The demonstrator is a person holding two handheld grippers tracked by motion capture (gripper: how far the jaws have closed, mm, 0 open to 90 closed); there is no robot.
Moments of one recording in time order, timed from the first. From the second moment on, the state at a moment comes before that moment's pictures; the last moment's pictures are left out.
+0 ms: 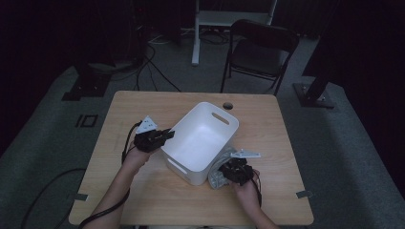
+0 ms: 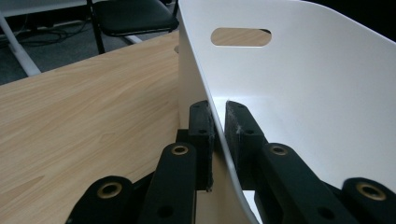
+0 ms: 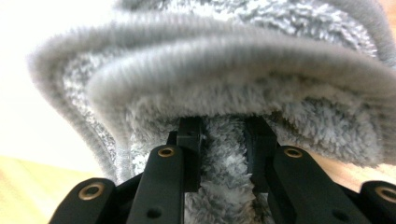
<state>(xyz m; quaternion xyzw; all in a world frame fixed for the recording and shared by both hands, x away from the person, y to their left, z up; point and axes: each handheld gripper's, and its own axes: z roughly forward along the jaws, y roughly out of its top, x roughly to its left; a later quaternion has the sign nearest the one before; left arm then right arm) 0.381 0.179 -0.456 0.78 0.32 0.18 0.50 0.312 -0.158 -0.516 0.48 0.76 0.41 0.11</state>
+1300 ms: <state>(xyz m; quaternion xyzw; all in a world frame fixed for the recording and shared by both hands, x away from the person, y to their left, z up) 0.382 0.174 -0.456 0.78 0.33 0.19 0.50 0.310 -0.151 -0.515 0.47 0.77 0.42 0.13</state>
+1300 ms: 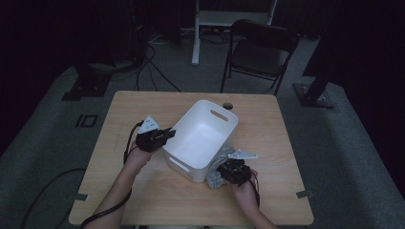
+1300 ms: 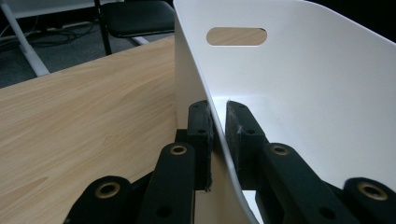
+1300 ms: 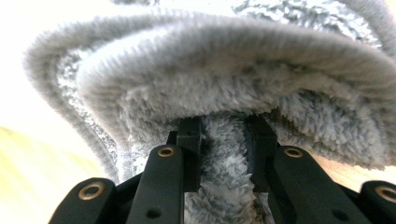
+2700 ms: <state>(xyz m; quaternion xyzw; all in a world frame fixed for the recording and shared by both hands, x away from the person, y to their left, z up) 0.384 0.175 -0.457 0.77 0.34 0.18 0.51 0.270 -0.131 -0.484 0.41 0.78 0.46 0.10</state>
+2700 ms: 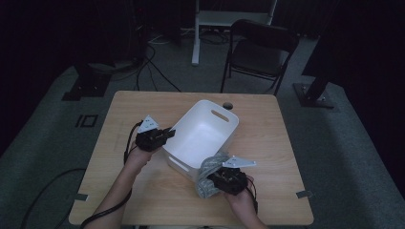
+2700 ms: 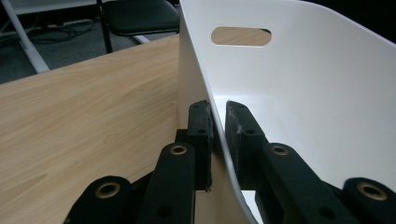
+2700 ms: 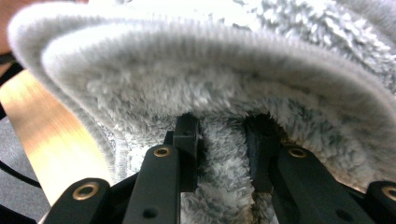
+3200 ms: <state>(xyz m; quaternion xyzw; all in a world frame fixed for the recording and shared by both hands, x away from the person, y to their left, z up) 0.384 0.176 -0.457 0.77 0.34 0.18 0.51 0.293 -0.136 -0.520 0.44 0.79 0.42 0.07</state>
